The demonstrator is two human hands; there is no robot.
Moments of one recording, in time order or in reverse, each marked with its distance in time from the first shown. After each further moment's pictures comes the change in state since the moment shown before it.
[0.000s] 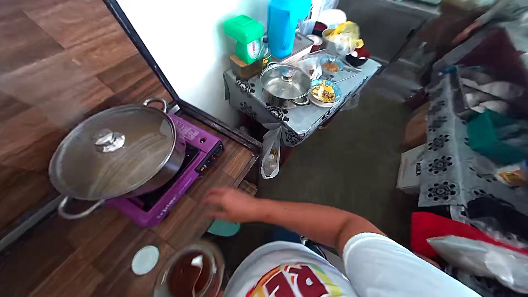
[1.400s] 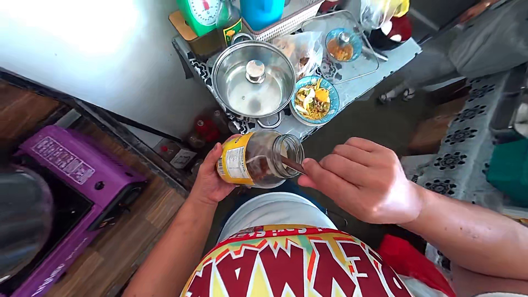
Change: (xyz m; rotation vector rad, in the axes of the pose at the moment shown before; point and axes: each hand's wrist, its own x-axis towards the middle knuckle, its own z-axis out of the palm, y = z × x) left_hand 0.420 -0.117 0.287 0.202 -0.282 -0.259; right_hand -0.142 0.157 -0.432 -0.769 0.294 -0.346
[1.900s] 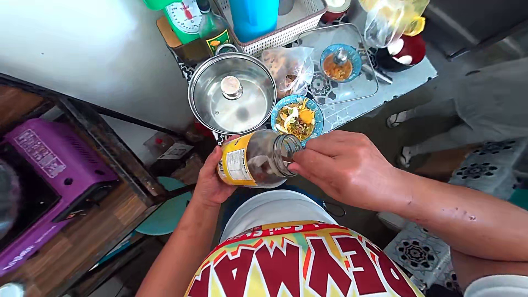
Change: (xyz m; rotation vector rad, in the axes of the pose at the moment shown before) left_hand 0.082 -0.052 0.072 -0.074 0.111 0.163; right_hand -0.027 0.142 -0.018 0.320 -0.147 0.014
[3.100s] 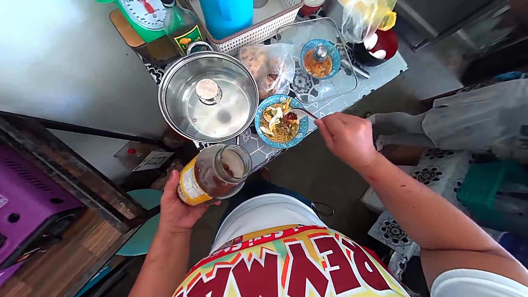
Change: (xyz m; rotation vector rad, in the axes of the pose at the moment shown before) left_hand -0.024 0.008 -0.045 -0.025 0.334 -0.070; right_hand -0.070 0.085 0.040 -0.394 0.116 0.476
